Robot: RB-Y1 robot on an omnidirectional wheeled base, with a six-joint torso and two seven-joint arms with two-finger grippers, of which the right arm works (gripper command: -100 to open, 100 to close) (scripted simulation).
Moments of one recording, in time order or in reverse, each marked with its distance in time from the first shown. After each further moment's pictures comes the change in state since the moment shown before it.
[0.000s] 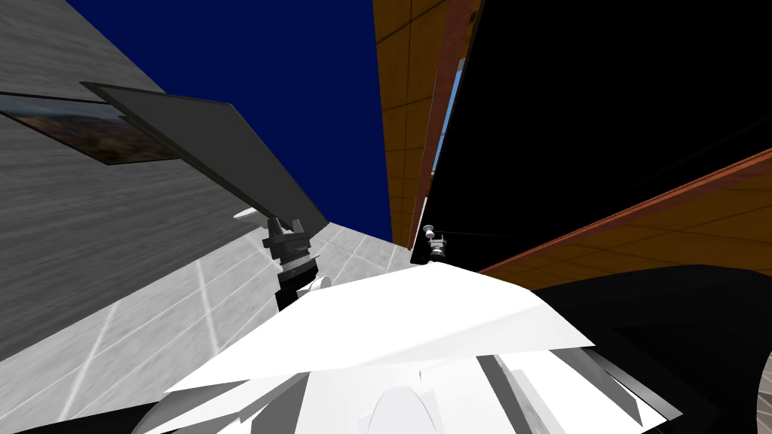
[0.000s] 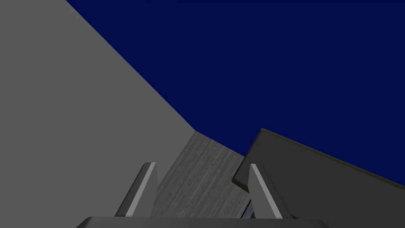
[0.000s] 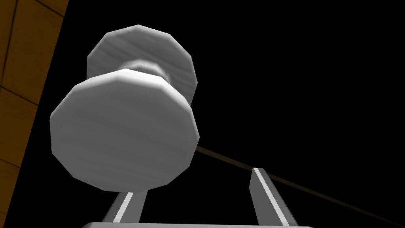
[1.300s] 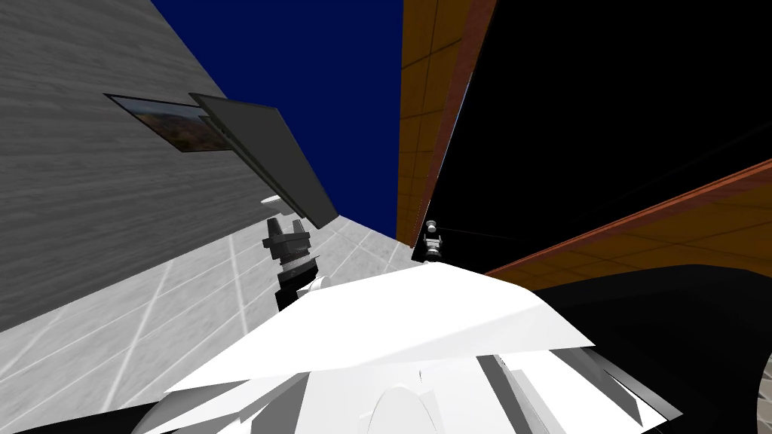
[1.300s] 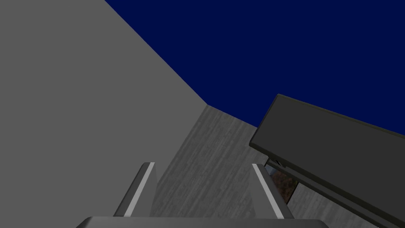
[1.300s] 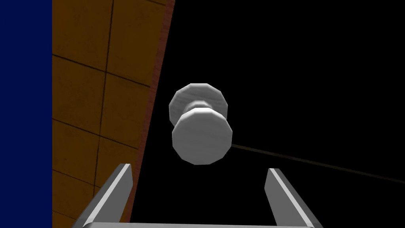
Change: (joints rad) arm 0.012 0.023 0.084 -0.059 -0.070 -0.018 -0.221
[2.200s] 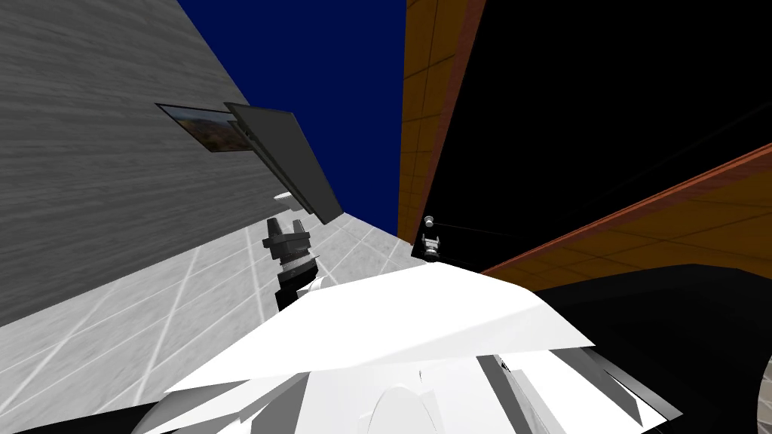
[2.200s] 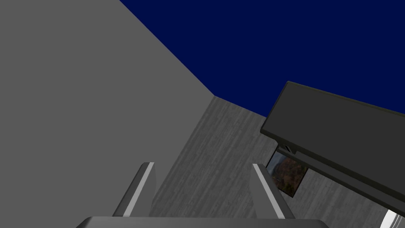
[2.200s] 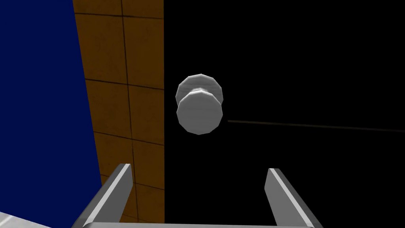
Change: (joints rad) arm 0.018 0.010 0.047 -0.042 -0.056 -0.002 -0.151
